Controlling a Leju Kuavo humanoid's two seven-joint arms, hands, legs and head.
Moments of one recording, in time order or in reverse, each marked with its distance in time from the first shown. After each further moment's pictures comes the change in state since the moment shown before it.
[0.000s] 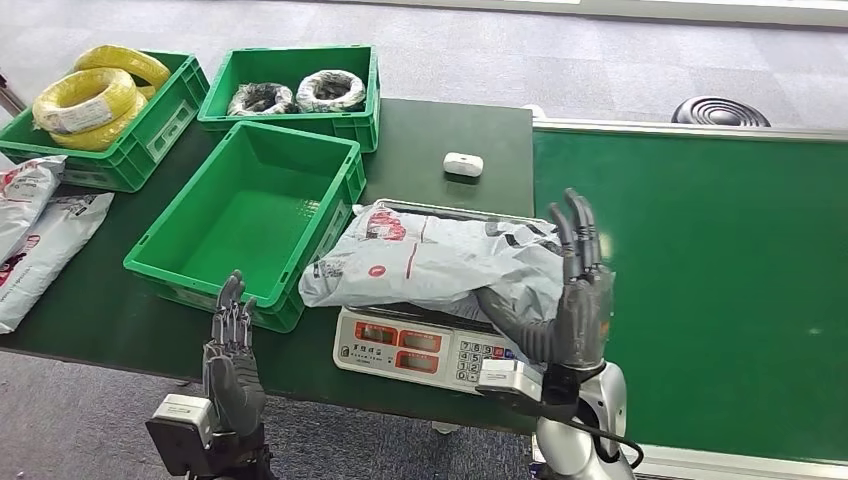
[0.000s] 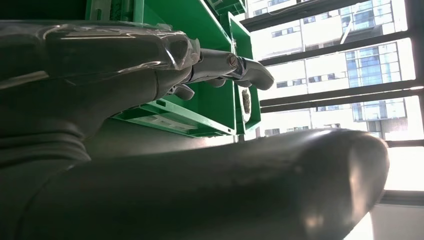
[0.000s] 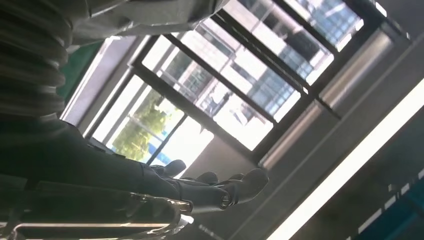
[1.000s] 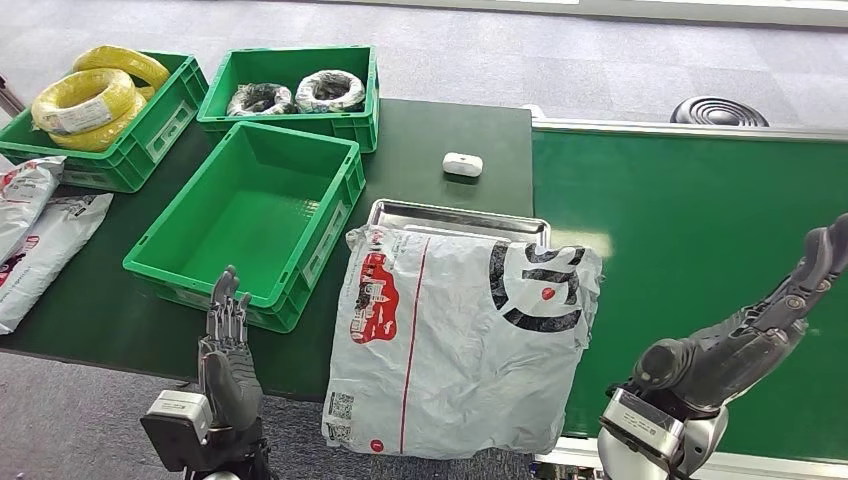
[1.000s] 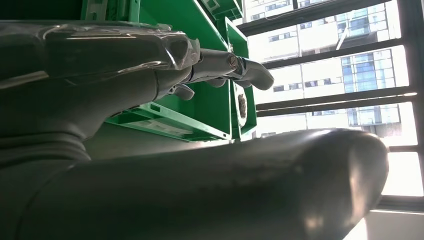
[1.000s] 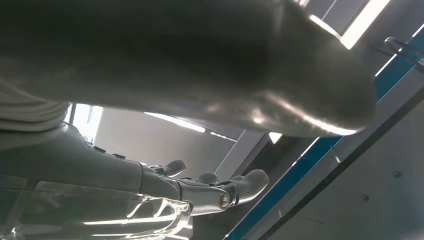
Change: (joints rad) left arm -0.012 -0.016 0.025 0.002 -0.002 -0.011 -0.010; right arm 0.077 0.138 -0.251 -0.267 -0.064 -0.078 -0.162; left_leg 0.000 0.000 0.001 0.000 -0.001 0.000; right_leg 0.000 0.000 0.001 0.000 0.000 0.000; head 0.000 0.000
